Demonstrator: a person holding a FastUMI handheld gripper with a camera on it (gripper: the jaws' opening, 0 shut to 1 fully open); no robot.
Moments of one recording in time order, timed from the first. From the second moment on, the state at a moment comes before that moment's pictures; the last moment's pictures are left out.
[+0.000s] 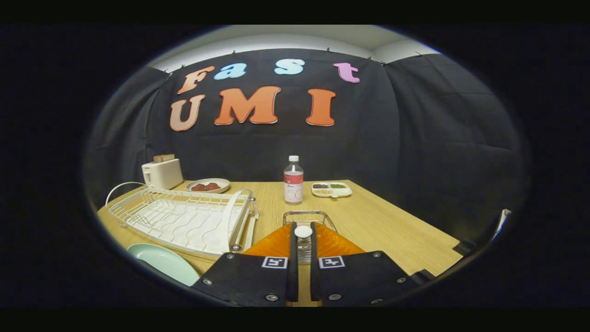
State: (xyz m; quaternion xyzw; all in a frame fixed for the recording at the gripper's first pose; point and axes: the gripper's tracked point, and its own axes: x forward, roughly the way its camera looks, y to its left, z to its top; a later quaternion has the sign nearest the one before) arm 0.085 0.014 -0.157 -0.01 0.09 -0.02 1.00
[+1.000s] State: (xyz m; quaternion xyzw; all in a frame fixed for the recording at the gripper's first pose) arm -0.041 0.056 -0.069 -0.01 0.02 0.02 1.00
